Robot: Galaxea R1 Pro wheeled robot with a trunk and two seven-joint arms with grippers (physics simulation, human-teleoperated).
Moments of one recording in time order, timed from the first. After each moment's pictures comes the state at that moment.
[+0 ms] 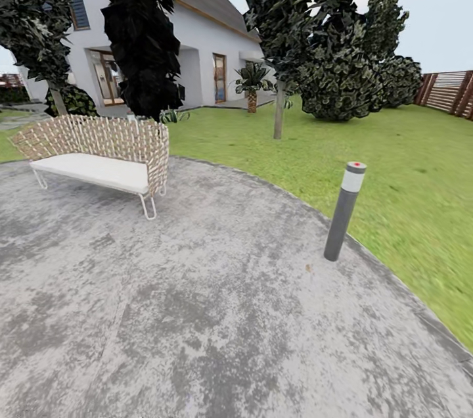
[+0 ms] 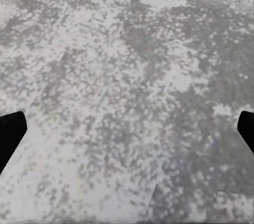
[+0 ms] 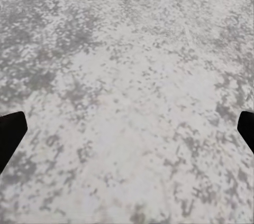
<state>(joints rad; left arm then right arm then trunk) -0.16 0.01 0.01 -0.29 -0.01 -0.42 0.01 -0.08 -0.08 0.00 -0.46 0.00 -0.47 -0.01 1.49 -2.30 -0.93</state>
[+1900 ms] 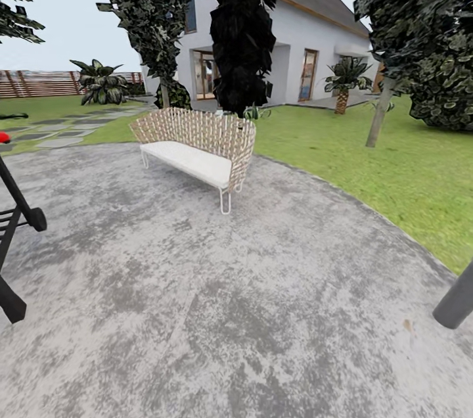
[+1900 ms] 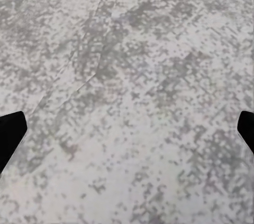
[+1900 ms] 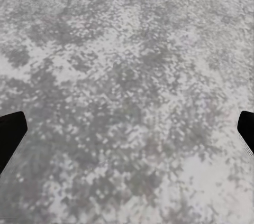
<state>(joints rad) -0.16 0.02 0.01 -0.29 -0.01 -0.42 0.01 -0.08 -0.09 0.00 -0.46 0.00 -0.48 0.00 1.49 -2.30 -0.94</state>
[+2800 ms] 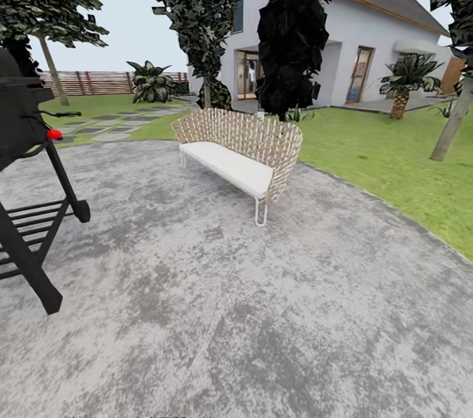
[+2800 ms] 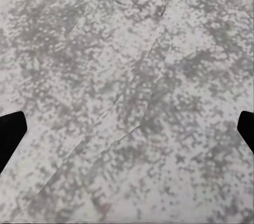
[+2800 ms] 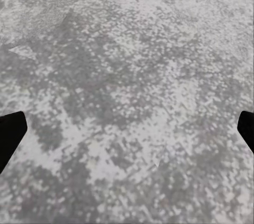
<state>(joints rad) -0.16 0.02 0.01 -0.29 -0.01 -0.42 0.01 -0.08 -0.09 0.00 -0.46 0.00 -0.48 0.00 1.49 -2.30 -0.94</state>
